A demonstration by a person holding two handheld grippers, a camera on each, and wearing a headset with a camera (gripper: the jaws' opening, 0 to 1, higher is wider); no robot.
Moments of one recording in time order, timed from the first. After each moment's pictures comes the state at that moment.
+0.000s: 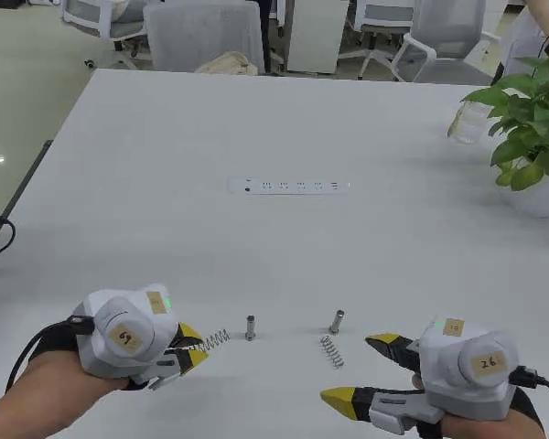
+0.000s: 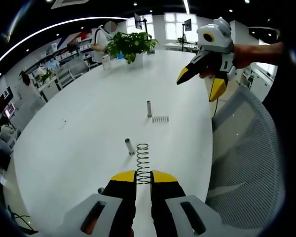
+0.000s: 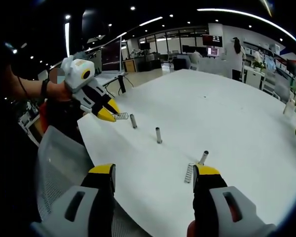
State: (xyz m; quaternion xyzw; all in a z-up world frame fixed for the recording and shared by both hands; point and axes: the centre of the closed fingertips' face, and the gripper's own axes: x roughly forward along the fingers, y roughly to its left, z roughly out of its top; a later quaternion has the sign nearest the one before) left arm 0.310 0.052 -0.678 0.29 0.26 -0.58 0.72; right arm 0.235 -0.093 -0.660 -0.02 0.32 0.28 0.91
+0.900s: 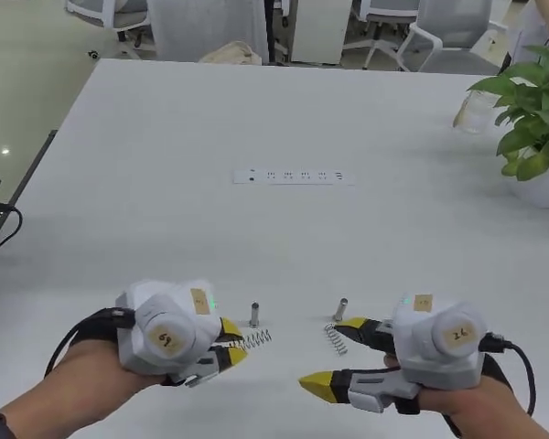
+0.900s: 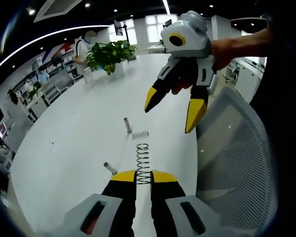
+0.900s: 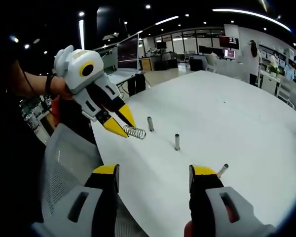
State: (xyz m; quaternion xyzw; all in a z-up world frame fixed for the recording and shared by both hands) left arm 0.267 0.010 -0.662 0.31 0.22 -0.63 0.68; right arm 0.241 -0.053 -0.658 -0.03 0.32 0.35 0.88
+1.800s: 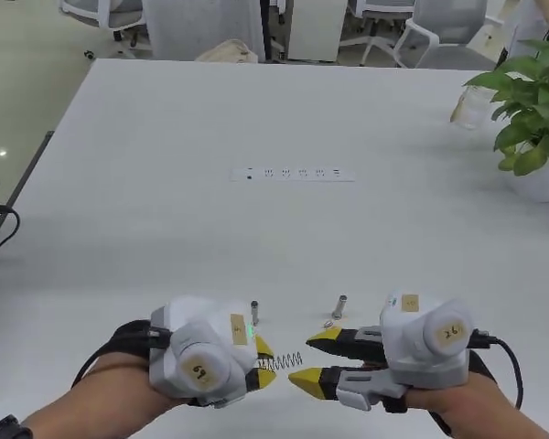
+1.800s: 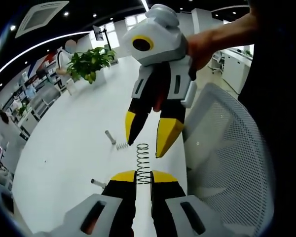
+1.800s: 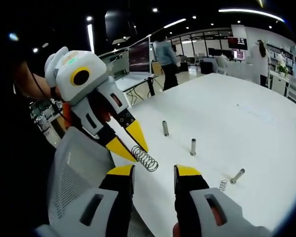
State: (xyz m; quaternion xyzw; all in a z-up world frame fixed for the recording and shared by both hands) left arm 0.231 -0.013 -0.659 0.34 0.18 -0.67 0.63; right arm 0.232 -0.027 -0.656 0.00 0.30 0.40 0.87
